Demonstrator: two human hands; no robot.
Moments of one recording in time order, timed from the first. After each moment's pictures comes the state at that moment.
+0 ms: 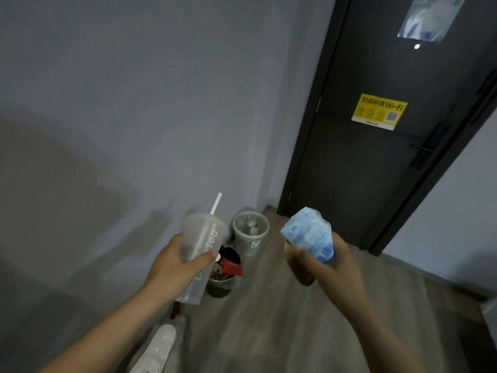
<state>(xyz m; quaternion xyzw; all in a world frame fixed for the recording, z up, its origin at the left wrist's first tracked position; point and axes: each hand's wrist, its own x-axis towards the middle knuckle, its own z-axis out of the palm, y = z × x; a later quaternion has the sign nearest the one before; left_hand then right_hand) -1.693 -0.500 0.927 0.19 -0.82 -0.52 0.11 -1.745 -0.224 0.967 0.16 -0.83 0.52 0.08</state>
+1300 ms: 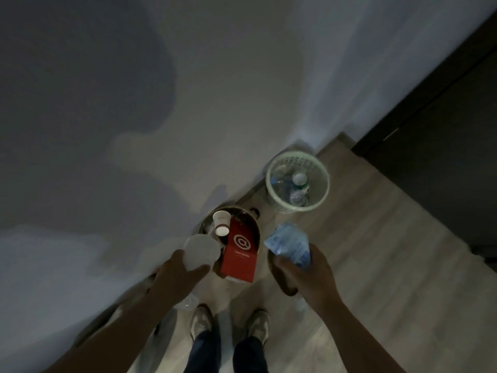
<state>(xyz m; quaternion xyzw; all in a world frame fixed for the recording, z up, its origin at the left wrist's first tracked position) -2.158 -0.580 0.551 0.48 -0.75 -0.39 -0.21 -2.300 -0.358 0.585 0.04 -0.84 0.45 -0.31</state>
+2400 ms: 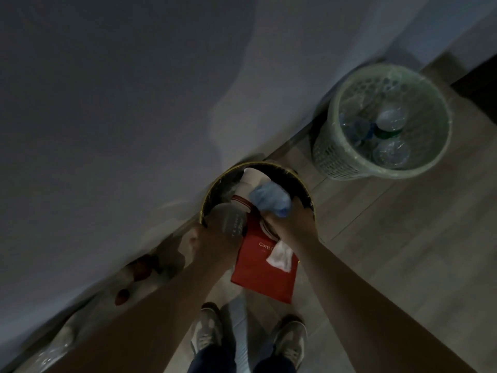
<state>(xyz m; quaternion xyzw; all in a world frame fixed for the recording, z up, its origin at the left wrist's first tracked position) -2.212 -0.604 0.212 0.57 -0.70 -0.34 -0.27 -2.335 -0.502 0.193 0.00 -0.88 0.23 -0.41</state>
